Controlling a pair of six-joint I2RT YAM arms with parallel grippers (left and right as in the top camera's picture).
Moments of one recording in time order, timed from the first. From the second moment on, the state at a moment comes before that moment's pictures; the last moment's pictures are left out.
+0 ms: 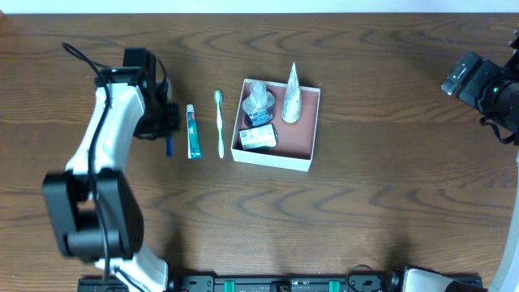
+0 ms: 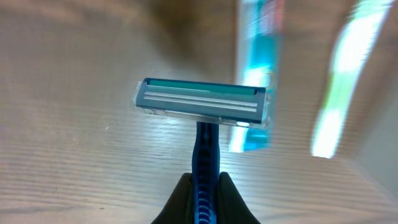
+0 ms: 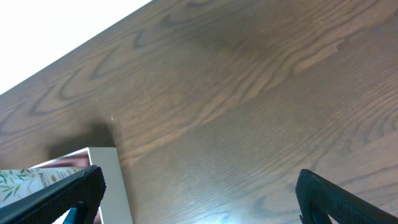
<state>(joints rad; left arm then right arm) 0.02 1.80 1.43 -1.09 0.08 -0.05 -0.20 1.42 1.78 -1.26 0.02 0.38</state>
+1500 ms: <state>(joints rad) -0.42 1.58 1.45 -0.89 0.11 -0.21 -0.20 1.42 1.78 -1.26 0.02 0.38</state>
